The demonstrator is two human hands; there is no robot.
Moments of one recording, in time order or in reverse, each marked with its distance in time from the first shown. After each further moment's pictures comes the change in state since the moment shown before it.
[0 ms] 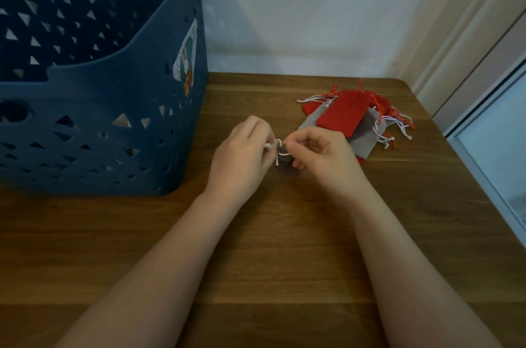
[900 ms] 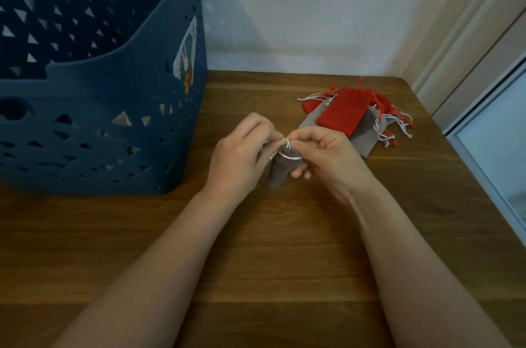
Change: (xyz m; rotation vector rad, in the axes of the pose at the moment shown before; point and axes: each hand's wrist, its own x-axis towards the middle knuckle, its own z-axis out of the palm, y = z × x) left_hand -0.001 -0.004 -0.004 -0.227 0.098 0.149; right_hand 0.001 0.003 -0.004 0.337 -0.131 0.129
